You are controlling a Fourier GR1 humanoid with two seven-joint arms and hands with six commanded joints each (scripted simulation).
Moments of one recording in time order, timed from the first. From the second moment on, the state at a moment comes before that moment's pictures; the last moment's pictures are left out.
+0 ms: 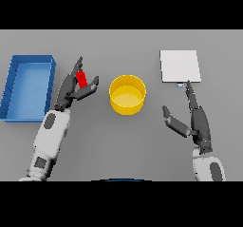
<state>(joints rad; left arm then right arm) -0.48 0.02 0.04 -0.93 -0.17 0.05 -0.15 0.10 -0.05 0.12 -1.69 0.26 -0.08 -0.08</state>
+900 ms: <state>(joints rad) -0.54 -0.02 0.05 -0.93 -0.11 0.14 -0.19 0.11 -0.05 0.12 -1.71 0.26 -0.08 -0.07</state>
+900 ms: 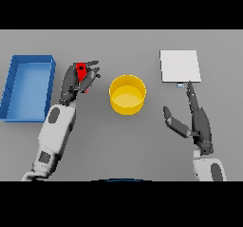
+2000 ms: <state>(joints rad) -0.75 0.27 -0.47 -1.05 -0.63 0.02 0.22 0.12 -0.05 0.14 -1.72 0.27 -0.07 -0.06</state>
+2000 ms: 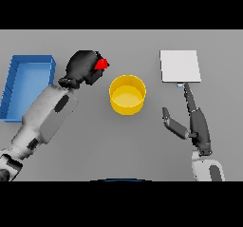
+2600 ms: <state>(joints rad) -0.99 0.32 -0.77 -0.95 -0.88 -0.19 0.14 0.13 -0.02 0.12 -1.71 0.24 -0.08 -0.08</state>
